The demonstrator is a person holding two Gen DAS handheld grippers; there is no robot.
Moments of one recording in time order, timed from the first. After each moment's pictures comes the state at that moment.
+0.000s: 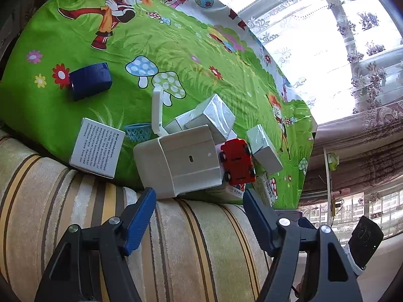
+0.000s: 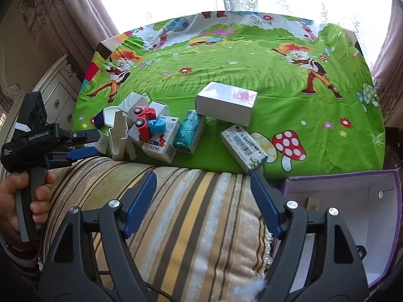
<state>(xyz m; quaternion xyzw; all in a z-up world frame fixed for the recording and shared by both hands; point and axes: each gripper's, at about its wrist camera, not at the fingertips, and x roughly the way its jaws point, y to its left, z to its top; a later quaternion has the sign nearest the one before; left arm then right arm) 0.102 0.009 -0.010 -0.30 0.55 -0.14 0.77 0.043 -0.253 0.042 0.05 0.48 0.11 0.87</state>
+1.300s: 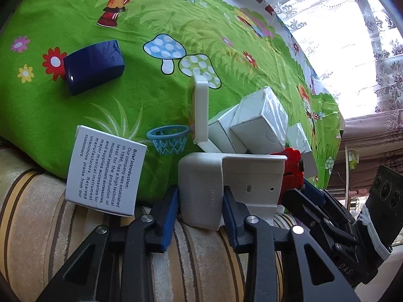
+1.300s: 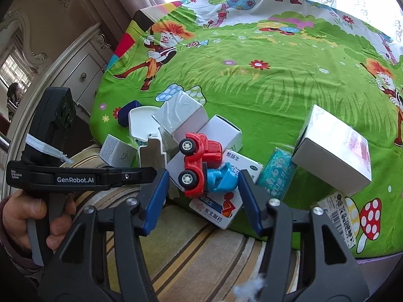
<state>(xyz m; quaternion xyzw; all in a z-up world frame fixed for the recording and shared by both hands) 0.130 0.012 -0.055 -0.28 0.60 -0.11 0.74 0.134 -0.169 -0.006 0.02 0.51 0.24 0.82</state>
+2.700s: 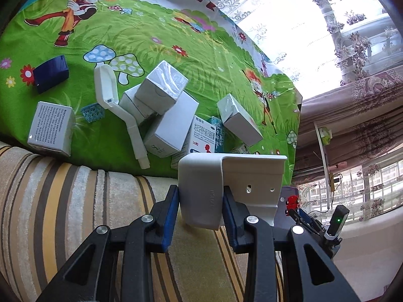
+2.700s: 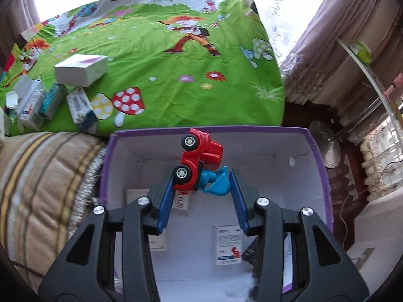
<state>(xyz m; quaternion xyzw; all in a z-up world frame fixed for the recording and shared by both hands) 0.084 -0.041 0.002 -0.26 0.55 -0.21 0.76 -0.008 -0.423 -0.005 -0.05 0.53 -0.15 0.83</state>
